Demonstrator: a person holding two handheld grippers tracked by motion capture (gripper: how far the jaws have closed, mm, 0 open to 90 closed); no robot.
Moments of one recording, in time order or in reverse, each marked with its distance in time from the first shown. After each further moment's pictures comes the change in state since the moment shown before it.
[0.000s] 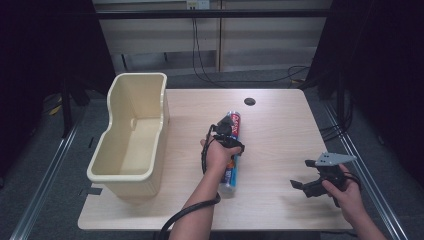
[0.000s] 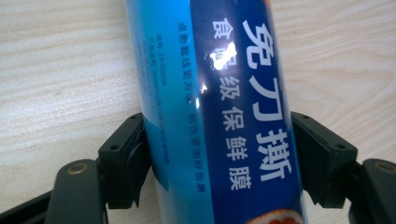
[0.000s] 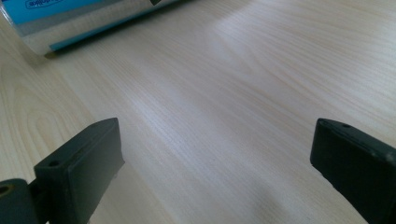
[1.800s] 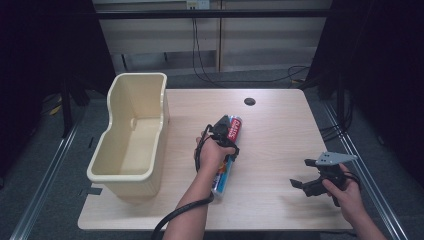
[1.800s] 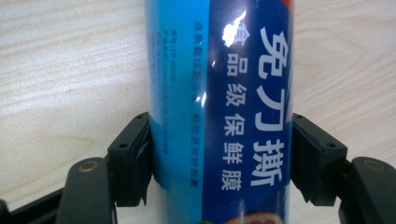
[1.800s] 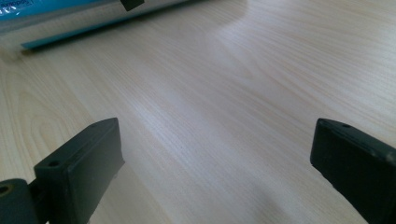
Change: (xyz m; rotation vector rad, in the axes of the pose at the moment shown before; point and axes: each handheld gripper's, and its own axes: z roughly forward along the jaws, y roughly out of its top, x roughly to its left) left arm 0.006 -0.002 -0.013 0.139 0.039 0.008; right arm -0.001 0.001 0.000 -0.019 0.008 0.007
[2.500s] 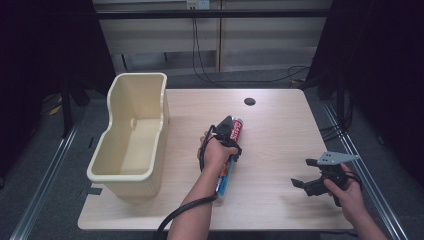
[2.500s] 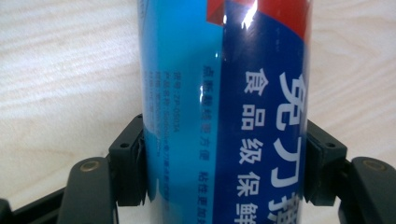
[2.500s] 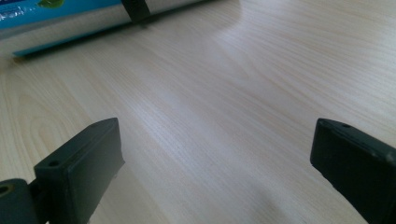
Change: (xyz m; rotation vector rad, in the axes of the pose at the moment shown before) left arm -0.005 0.004 0.009 0.047 -0.001 -0.003; right arm -0.003 0.000 -0.002 -0.008 -0.003 0.003
